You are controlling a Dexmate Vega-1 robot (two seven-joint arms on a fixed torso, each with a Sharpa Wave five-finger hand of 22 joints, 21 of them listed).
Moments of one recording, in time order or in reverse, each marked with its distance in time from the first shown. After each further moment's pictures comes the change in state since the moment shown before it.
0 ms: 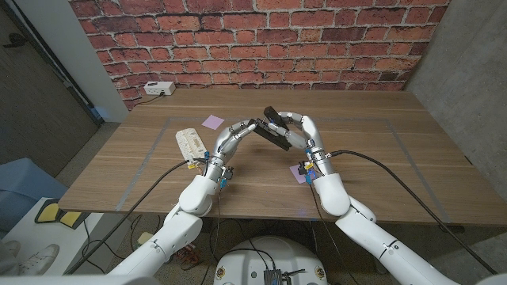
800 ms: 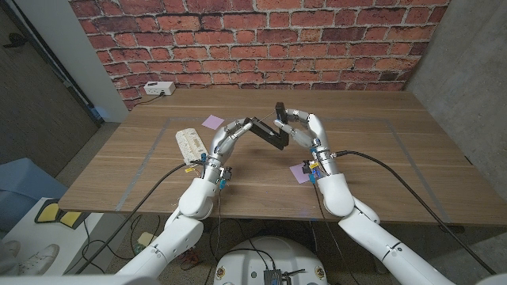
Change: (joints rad) left arm 0.031 -0.021 -0.023 -0.008 0.006 -0.044 0.041; left_hand 0.062 -0.020 -0.032 0.033 0.004 -0.032 -0.032 0.008 0.079 -0.011 -0.011 0.004 0.102 0.220 -0.015 0.261 0.239 0.109 -0.072 0.114 0.093; right arm -0.026 0.004 0.039 -0.011 0.010 0.026 -0.013; right_hand 0.000 0.000 -0.003 0.003 -0.001 0.000 0.000 -0.001 0.001 0.000 0.000 0.001 0.000 0.000 0.000 -0.012 0.005 0.000 0.000 0.008 0.000
